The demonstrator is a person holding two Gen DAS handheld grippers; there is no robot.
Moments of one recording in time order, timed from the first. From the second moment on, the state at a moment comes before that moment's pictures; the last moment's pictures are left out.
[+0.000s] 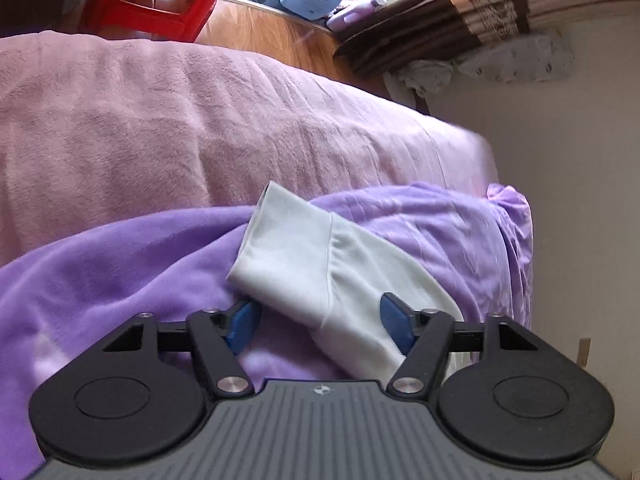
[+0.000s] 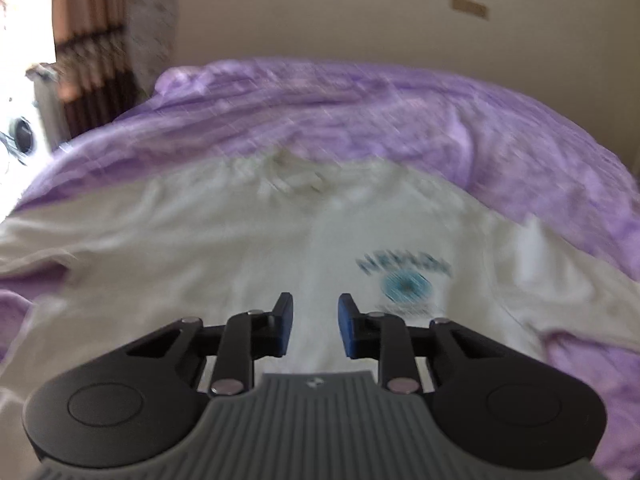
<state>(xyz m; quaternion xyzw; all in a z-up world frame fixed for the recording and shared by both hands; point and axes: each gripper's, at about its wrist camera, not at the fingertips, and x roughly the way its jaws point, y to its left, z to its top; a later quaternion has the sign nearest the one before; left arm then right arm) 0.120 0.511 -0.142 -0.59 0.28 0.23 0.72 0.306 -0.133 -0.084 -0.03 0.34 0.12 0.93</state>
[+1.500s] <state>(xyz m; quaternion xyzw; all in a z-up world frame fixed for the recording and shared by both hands) 0.284 0.046 -0.074 0.05 0.43 -0.23 0.87 0.340 -0.191 -0.124 0.10 0.48 0.16 0.85</state>
